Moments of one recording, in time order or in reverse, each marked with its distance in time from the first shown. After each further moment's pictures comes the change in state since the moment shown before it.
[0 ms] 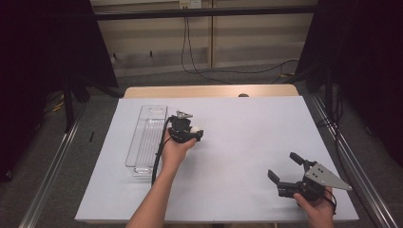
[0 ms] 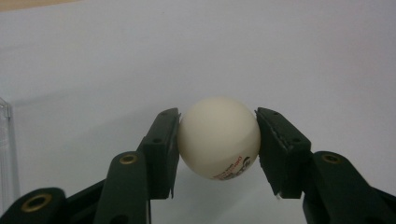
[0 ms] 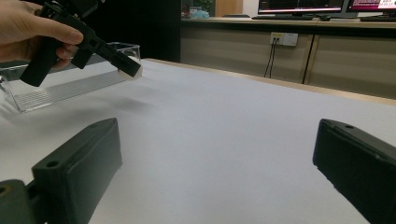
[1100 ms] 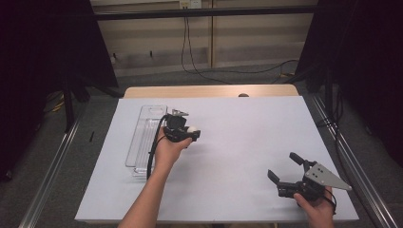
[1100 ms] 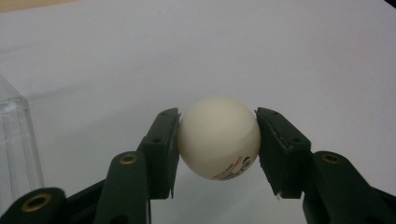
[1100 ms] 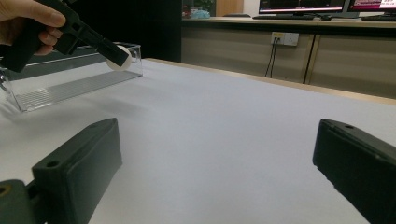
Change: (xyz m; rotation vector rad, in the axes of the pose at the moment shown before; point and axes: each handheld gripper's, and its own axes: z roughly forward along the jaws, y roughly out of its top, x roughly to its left) left arm 0.002 0.007 -0.023 0.028 -0.044 -0.008; right arm 0.000 0.000 0.000 0.001 0.003 0.001
